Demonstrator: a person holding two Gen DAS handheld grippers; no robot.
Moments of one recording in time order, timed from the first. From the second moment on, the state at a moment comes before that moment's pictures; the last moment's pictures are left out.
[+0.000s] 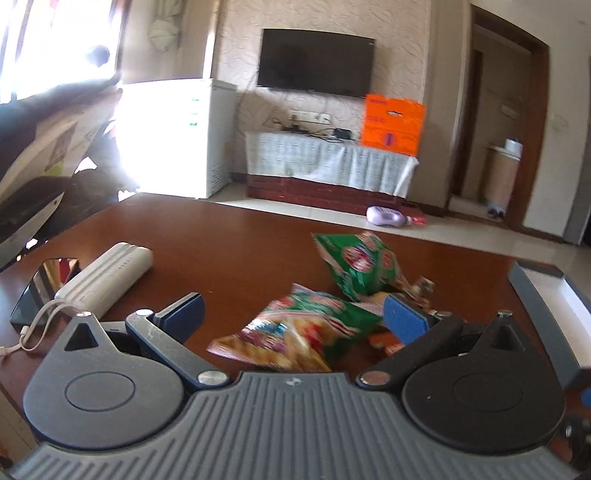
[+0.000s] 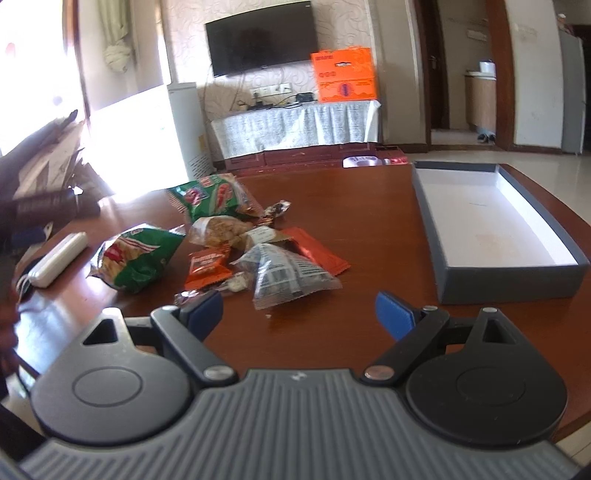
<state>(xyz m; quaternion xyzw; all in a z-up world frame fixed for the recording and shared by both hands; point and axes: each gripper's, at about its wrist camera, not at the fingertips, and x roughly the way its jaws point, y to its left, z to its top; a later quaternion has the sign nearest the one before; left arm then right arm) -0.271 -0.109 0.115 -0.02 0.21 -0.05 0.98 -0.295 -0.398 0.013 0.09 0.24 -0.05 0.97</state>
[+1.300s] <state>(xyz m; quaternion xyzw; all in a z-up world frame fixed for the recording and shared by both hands) -0.186 -0.106 0.063 0.02 0.26 -0.08 0.96 -0.276 -0.393 0.047 0.00 0.22 0.00 0.98</state>
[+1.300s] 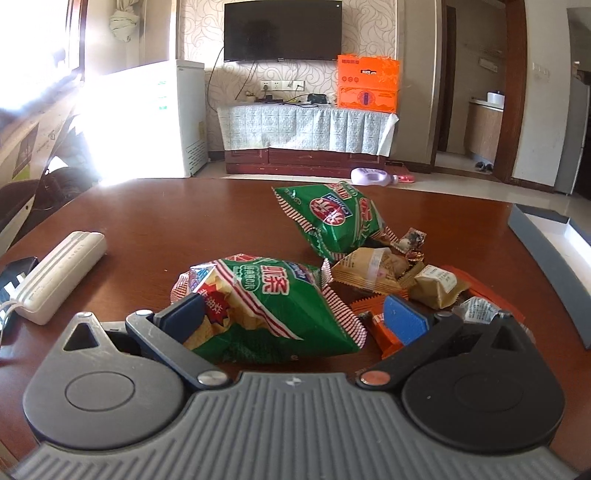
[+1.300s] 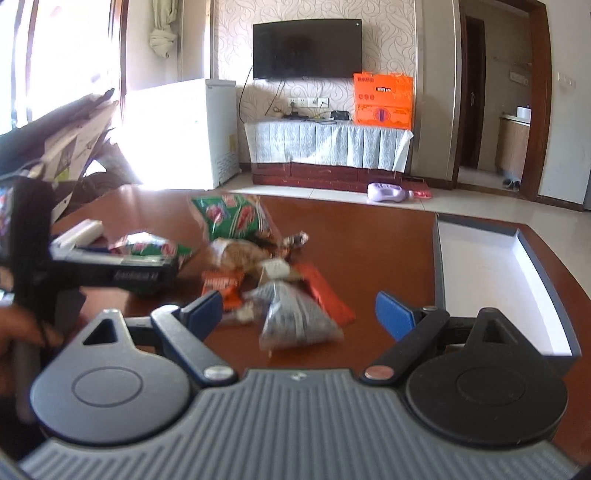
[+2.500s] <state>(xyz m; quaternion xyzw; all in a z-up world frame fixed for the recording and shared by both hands) -0.189 -0.158 0.035 0.03 0.28 -0.17 0.94 -0.262 -0.407 0.011 0.00 0.27 -0.01 0.96</state>
